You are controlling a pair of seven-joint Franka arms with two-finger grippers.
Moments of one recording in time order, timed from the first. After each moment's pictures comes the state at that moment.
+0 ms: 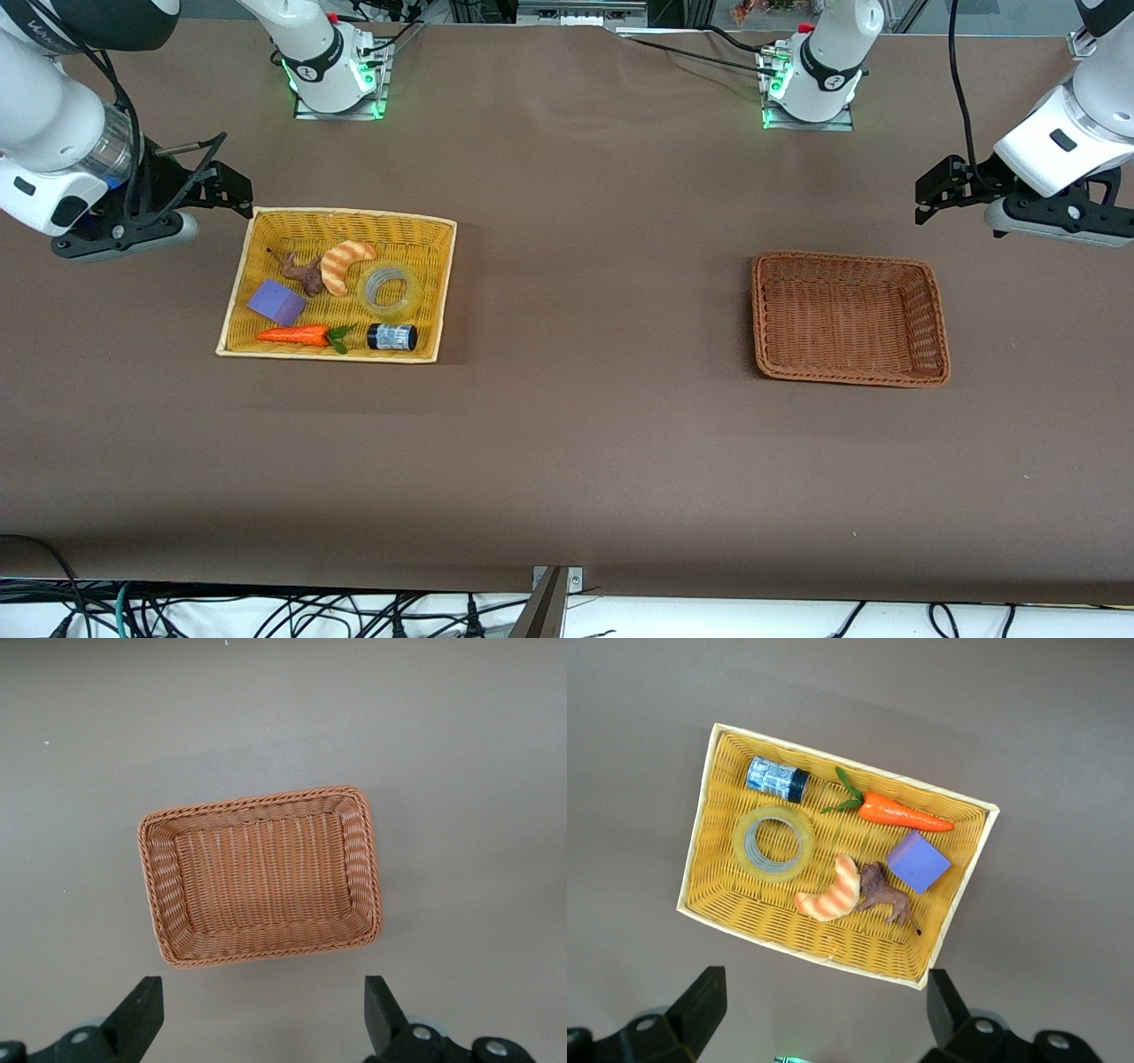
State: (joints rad) left arm 0.08 -0.05 -0.16 -1.71 0.00 1.66 0.09; right arm 0.04 0.03 0.12 -1.67 0.00 1.59 -0.09
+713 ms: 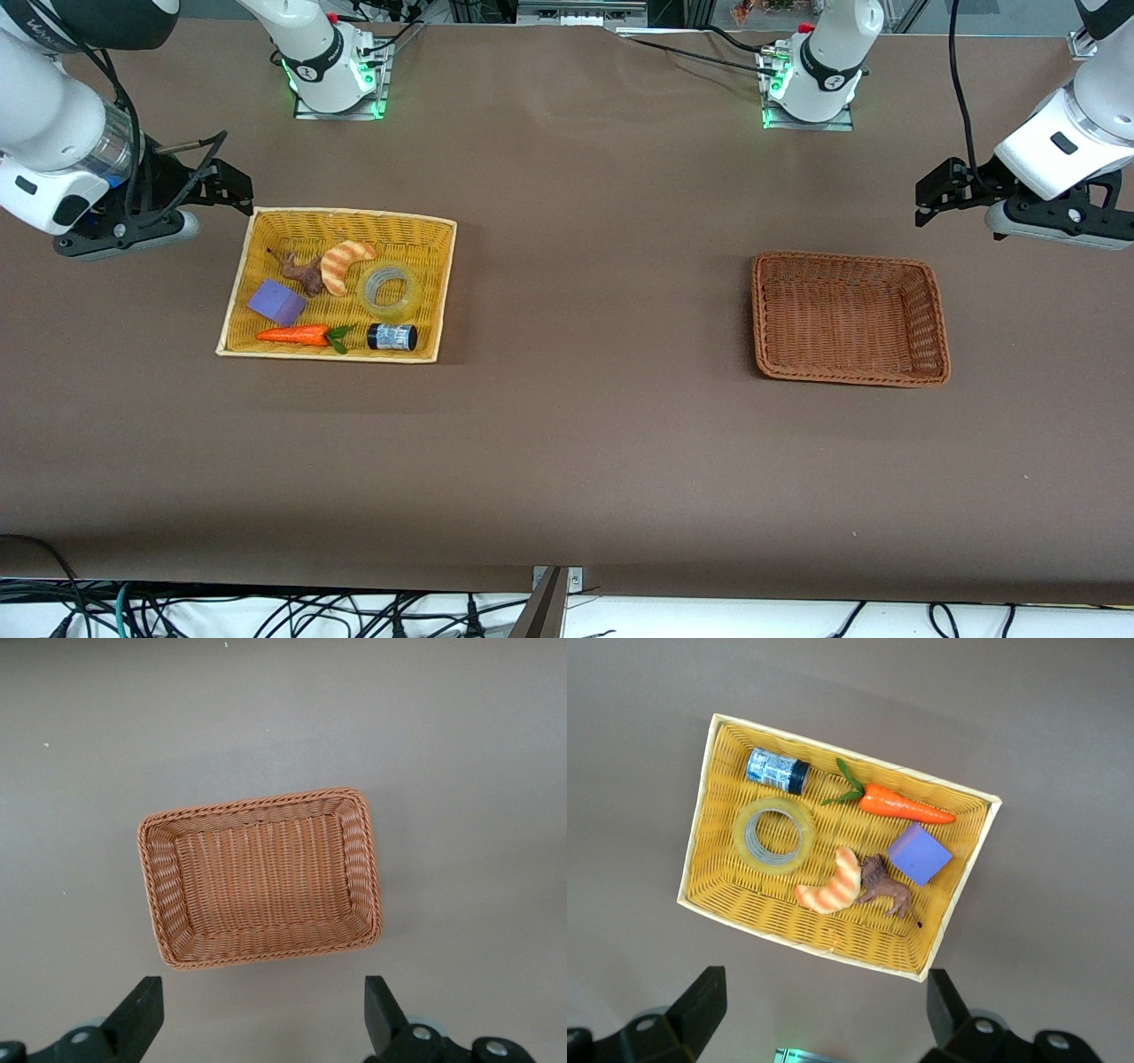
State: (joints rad) left arm 0.08 -0.04 -0.16 -1.70 0.00 1.66 0.09; right arm 0.04 0.03 0.12 -1.67 0.00 1.57 -0.09
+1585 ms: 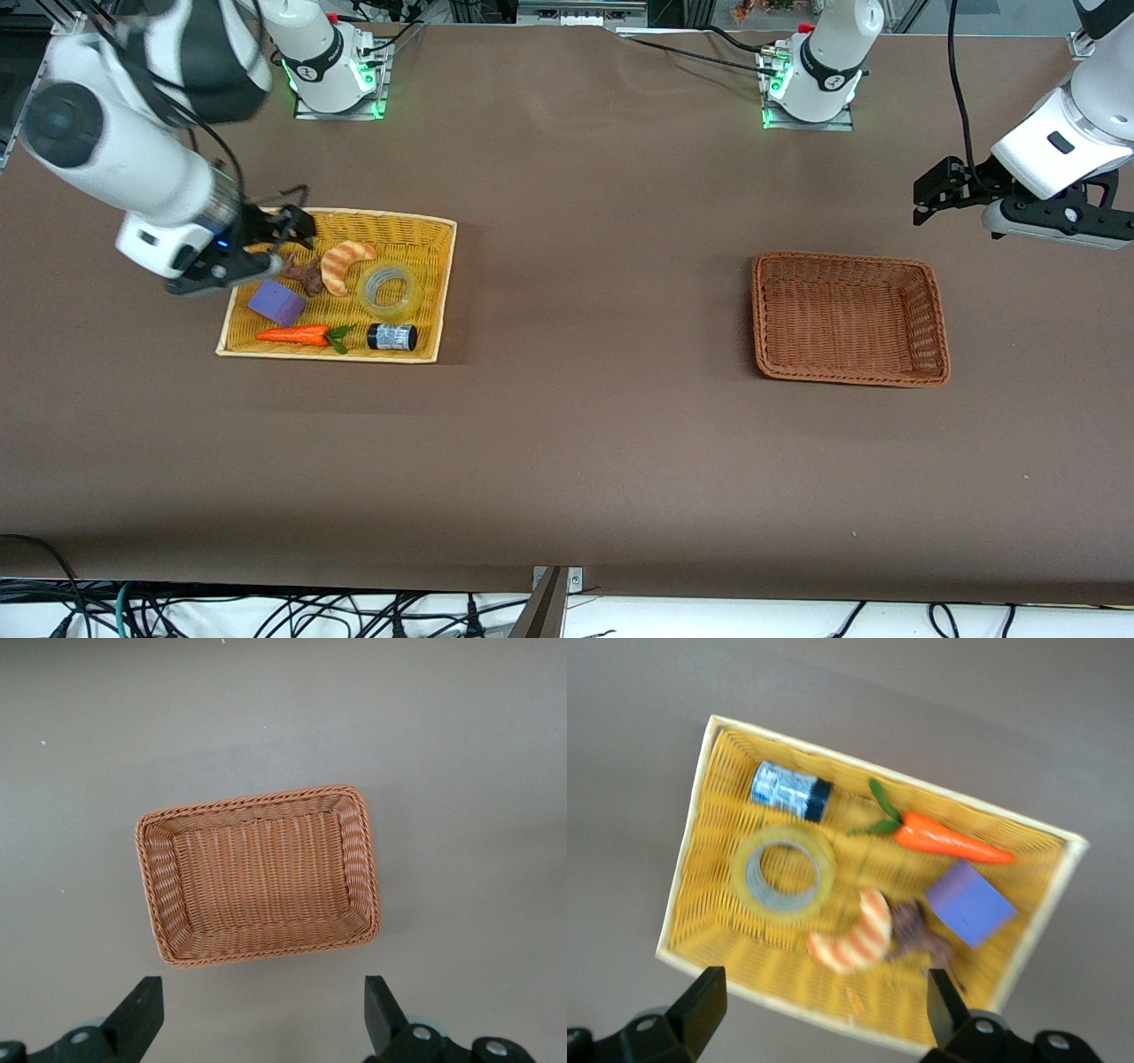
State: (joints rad) left arm 0.08 -0.04 -0.16 -1.70 0.00 1.65 0.09; right arm 0.04 0.09 0.20 -1.98 0.00 1.98 -0.04
